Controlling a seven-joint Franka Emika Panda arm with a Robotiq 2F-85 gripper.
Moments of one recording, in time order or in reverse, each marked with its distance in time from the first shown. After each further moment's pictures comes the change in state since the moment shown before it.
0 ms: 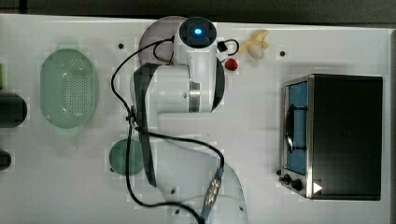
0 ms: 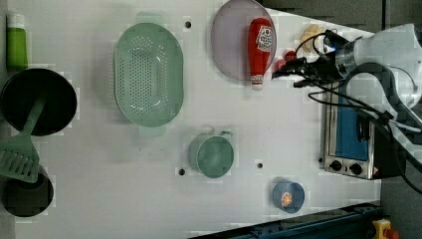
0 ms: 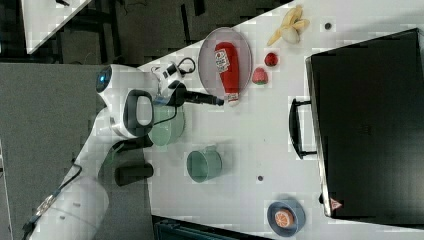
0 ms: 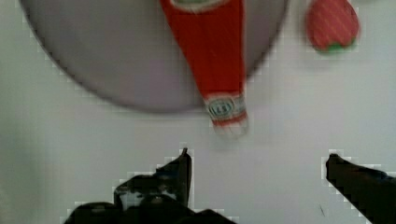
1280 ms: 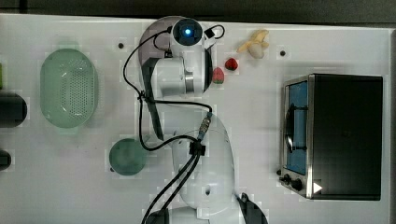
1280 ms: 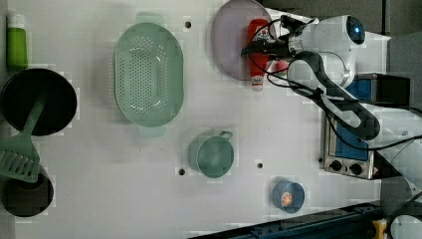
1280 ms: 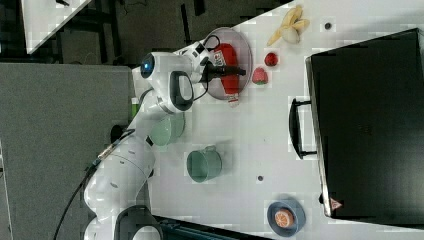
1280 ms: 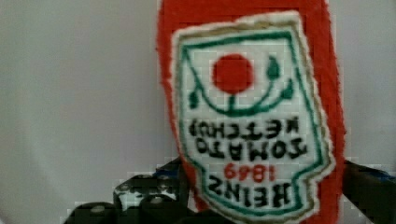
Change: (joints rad) arm 0.030 0.412 -0.001 0.294 -0.109 0.244 -0.036
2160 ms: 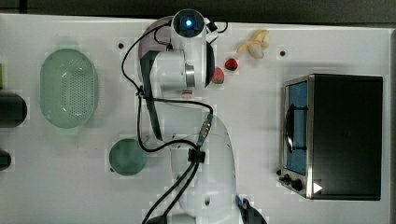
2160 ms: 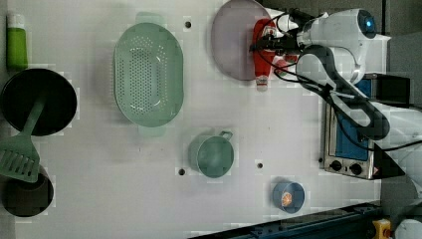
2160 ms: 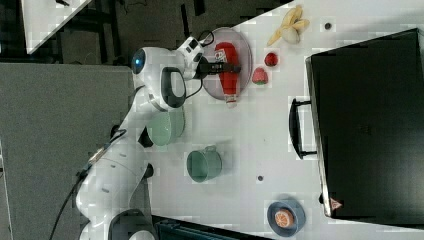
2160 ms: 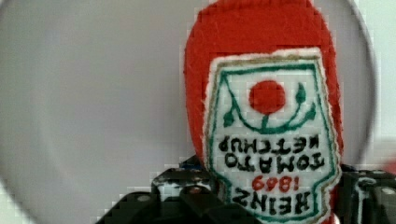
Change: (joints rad) arm 0.007 -0.048 -0.015 0.022 0.011 -0.094 -0.001
